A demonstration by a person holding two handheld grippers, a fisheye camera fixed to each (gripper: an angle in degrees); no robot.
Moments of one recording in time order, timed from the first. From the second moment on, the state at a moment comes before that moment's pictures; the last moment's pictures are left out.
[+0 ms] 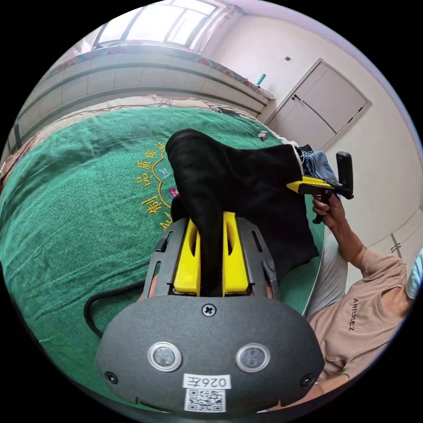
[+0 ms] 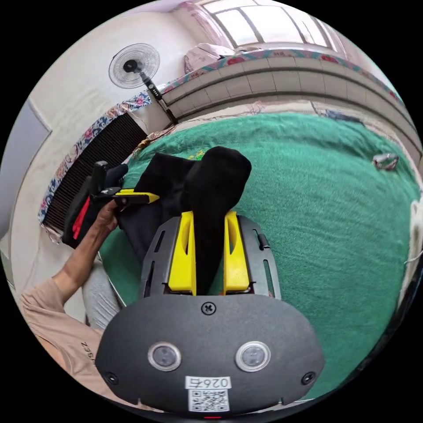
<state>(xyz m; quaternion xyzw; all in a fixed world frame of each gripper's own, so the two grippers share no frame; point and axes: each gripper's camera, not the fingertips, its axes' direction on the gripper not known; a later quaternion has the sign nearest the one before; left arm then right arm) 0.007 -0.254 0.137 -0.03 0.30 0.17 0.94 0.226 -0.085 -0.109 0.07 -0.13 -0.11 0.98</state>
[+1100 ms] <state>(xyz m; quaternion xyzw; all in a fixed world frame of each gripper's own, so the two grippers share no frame) 0.809 -0.193 0.054 0.03 0.33 0.51 0.79 0.619 0.325 -0.412 0.32 0.13 0.34 0.87</state>
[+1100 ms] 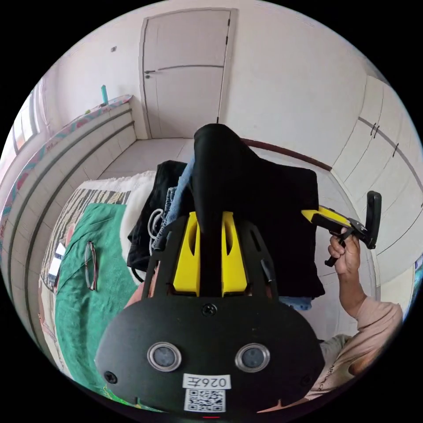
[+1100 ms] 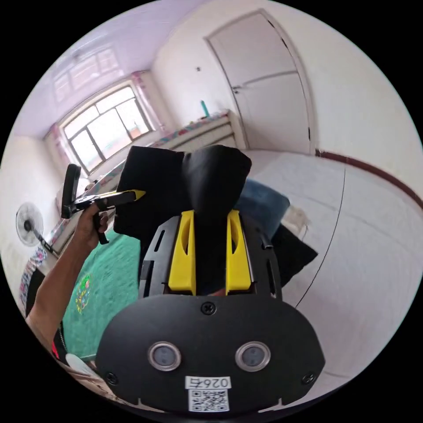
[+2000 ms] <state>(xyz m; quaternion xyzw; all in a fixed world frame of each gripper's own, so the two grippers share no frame) 0.769 -0.101 0.018 0.21 0.23 0.52 0.79 0.544 0.305 -0.370 0.36 0.20 0.14 0.90</state>
